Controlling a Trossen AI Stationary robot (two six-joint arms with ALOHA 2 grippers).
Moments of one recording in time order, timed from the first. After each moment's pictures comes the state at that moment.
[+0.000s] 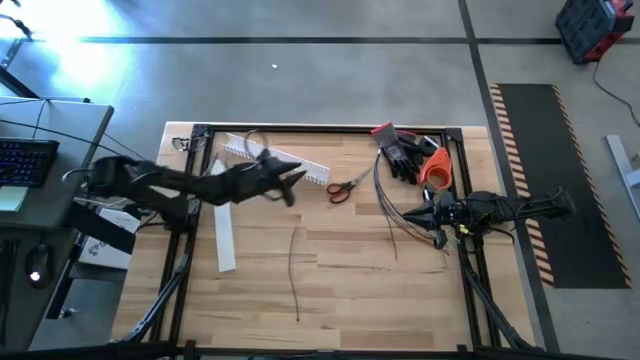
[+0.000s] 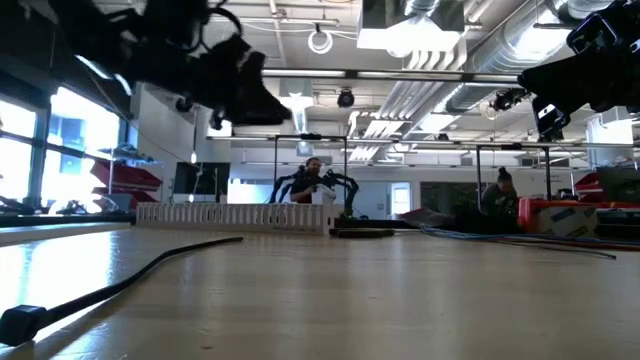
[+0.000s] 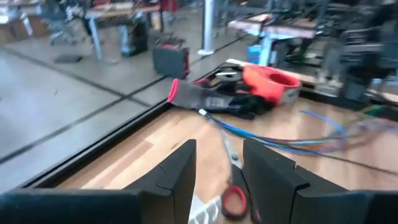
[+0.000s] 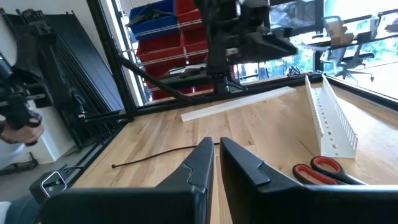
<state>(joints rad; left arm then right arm) 0.18 1.43 0.56 0.66 -0.37 -0.14 0.16 0.05 0.01 0.03 0.10 0.20</state>
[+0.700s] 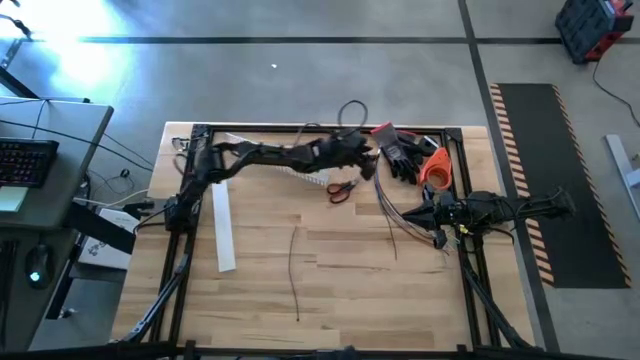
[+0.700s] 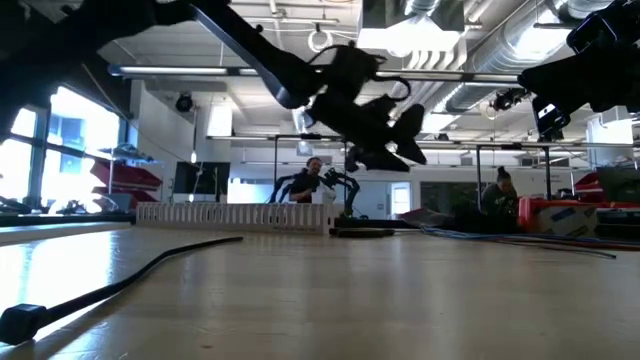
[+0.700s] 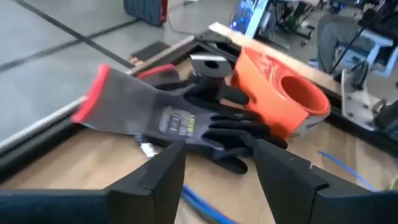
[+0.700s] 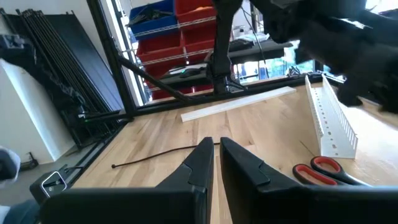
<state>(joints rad) 0.30 2.30 1.71 0.17 -0.10 -0.30 0.16 0.05 0.01 0.03 0.10 0.20</state>
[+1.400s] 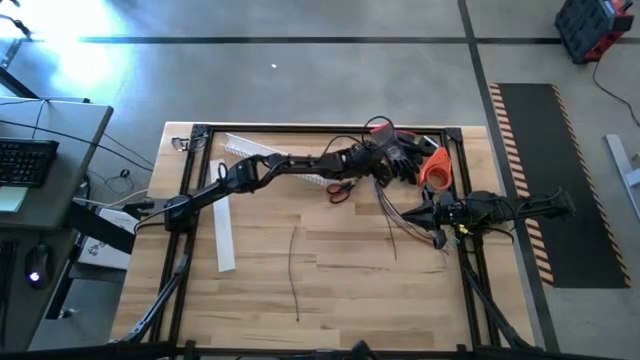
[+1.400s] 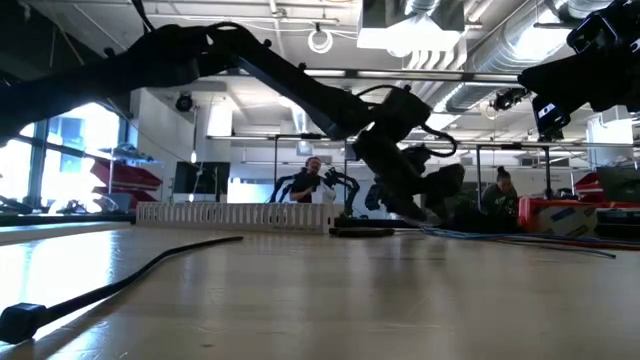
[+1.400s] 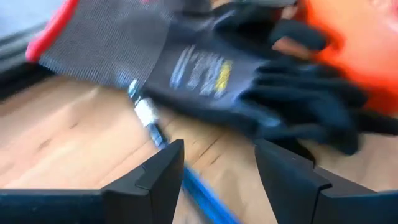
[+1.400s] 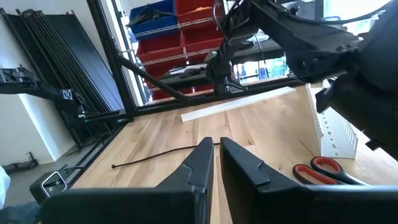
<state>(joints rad) 0.28 2.65 2.17 -0.17 -0.28 -0.37 0.16 0.05 0.01 0.03 0.10 0.20</state>
